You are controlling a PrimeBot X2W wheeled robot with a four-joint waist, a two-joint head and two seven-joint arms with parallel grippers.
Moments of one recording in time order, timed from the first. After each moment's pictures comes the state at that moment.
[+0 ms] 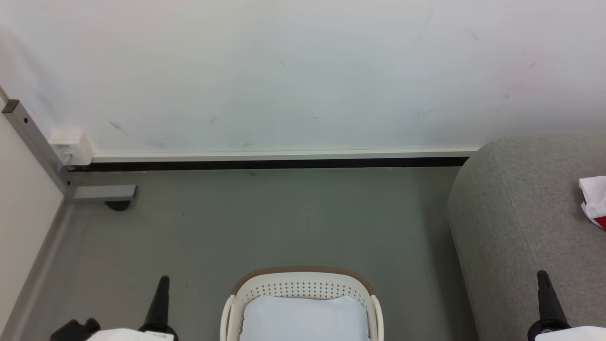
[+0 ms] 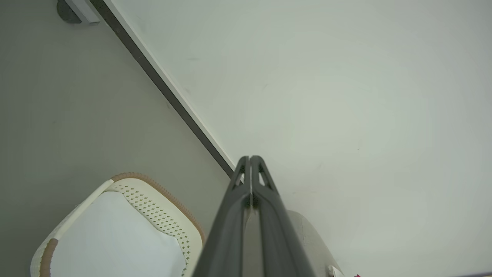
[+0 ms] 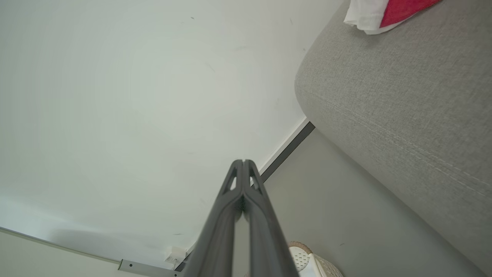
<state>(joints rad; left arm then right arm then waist) -0.06 0.04 0.04 0.28 -1.06 -0.12 -0.03 -0.06 -0.04 -0.10 0.29 1.05 0.13 -0.03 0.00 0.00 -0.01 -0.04</state>
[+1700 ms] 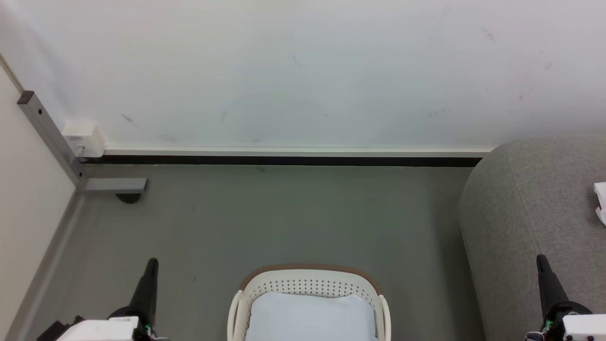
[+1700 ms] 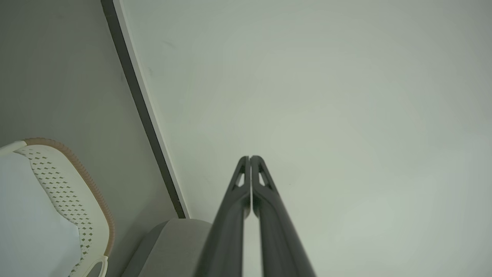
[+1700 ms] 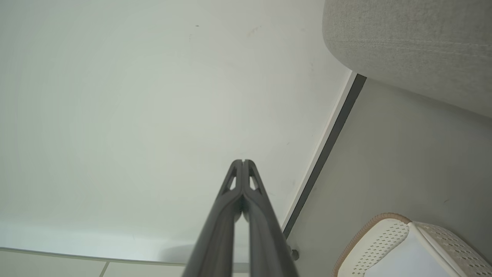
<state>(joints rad) -0.10 0.05 0.10 0.25 -1.51 -0.12 0.09 -0.10 -0.04 -0.11 0.25 1.51 0.13 0.09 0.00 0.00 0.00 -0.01</state>
